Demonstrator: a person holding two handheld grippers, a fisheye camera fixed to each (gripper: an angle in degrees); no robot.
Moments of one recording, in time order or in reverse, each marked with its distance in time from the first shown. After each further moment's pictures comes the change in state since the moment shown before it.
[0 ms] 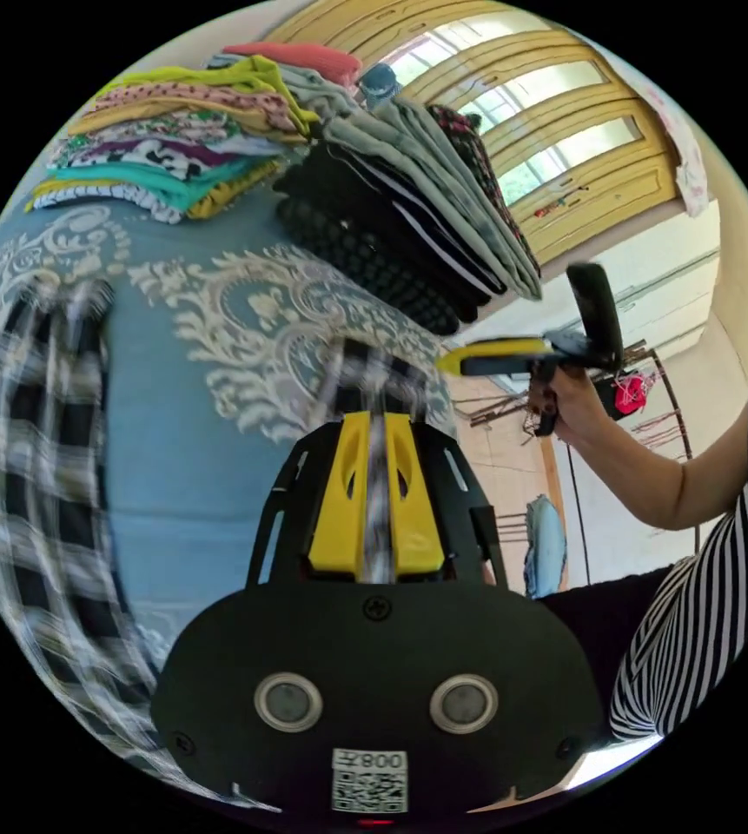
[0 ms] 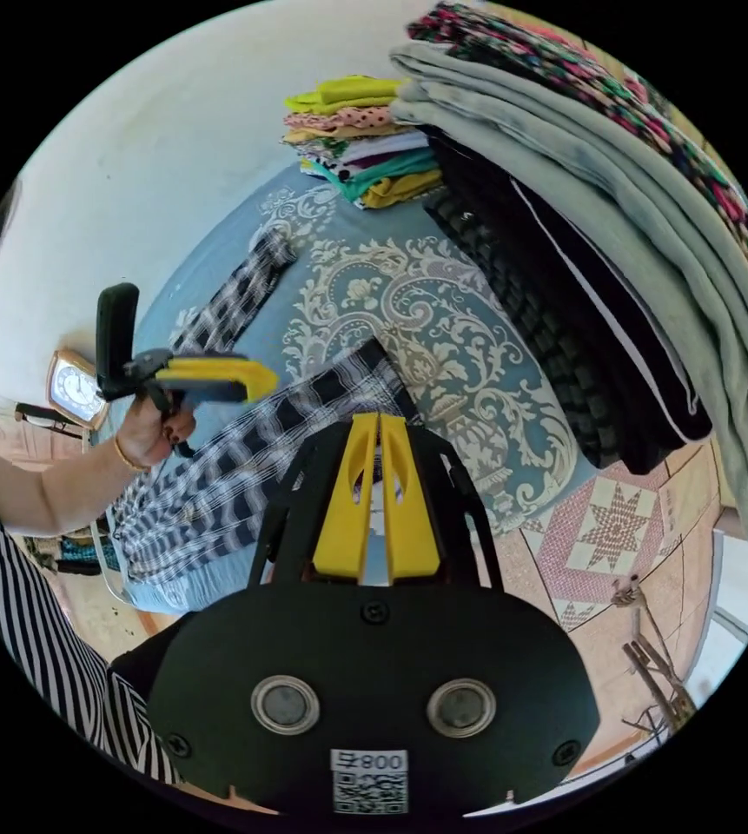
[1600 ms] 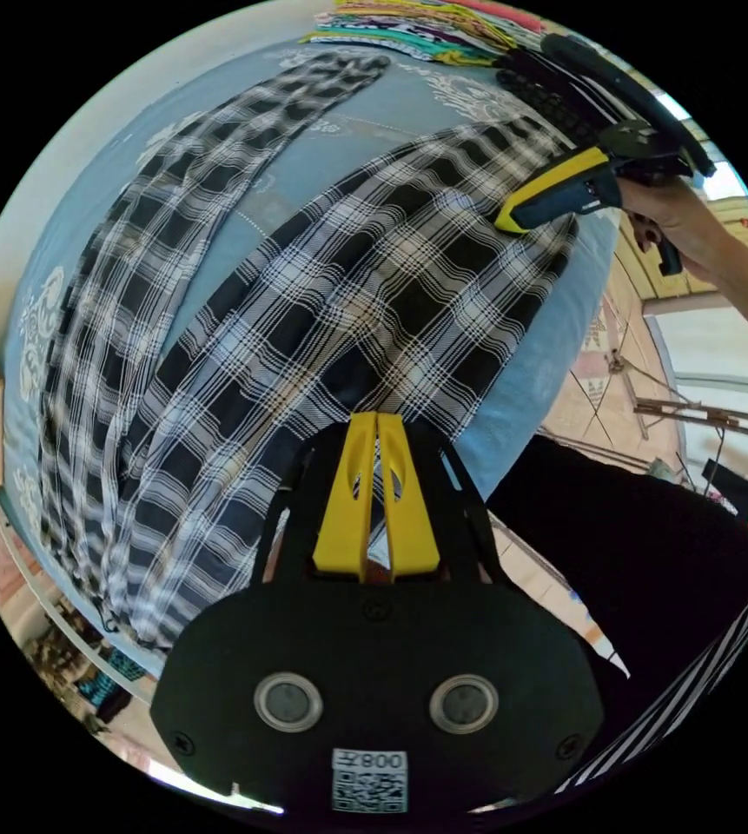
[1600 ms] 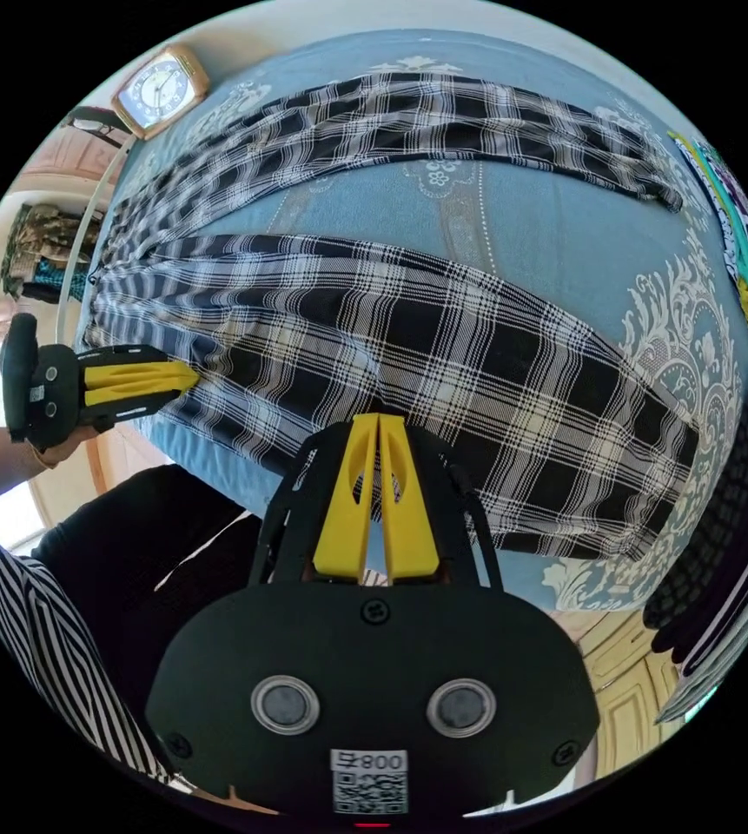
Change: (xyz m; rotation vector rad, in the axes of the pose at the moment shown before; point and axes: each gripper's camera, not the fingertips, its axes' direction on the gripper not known) left arm 0.186 0.287 -0.011 -0.225 -0.603 -0.562; right arm -0.178 -0.059 0.325 -0.514 0.113 -0.684
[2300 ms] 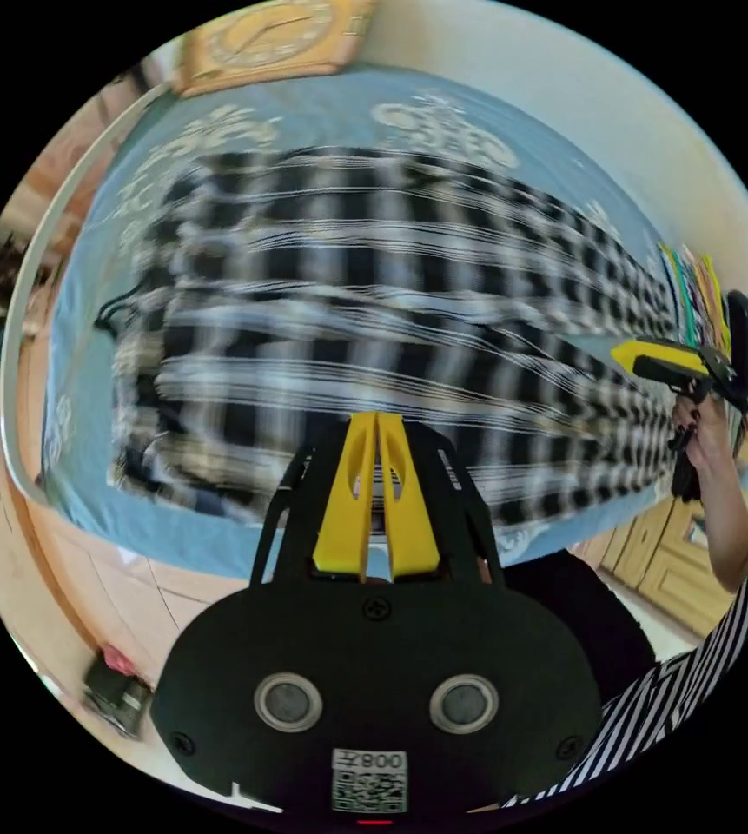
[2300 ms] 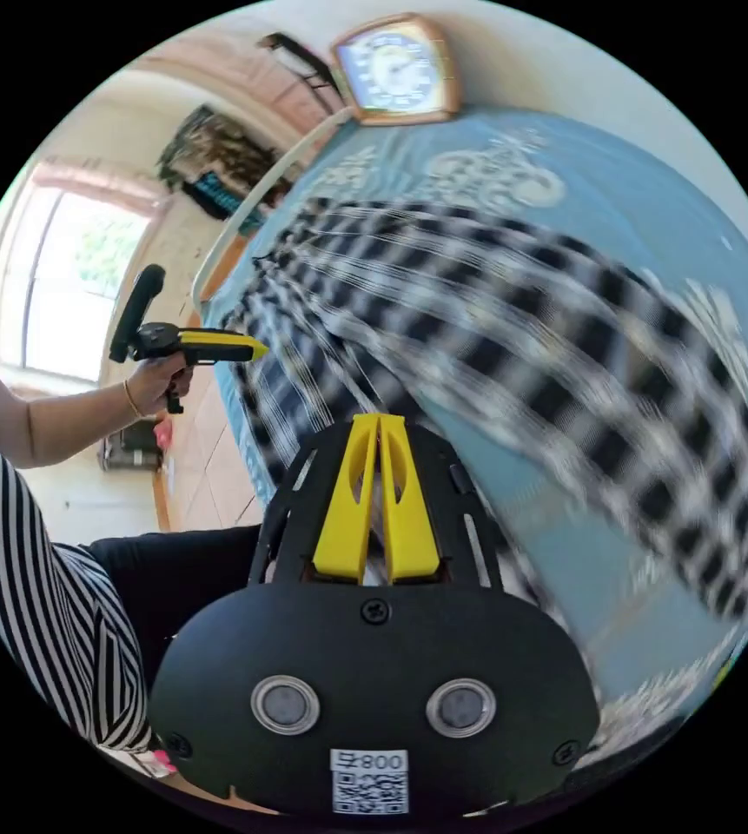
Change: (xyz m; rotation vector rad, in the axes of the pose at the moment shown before) left arm -0.154 0.266 -0.045 0.138 0.128 -0.939; right arm -0.119 -0.221 0.086 0.104 -0.249 -0.585
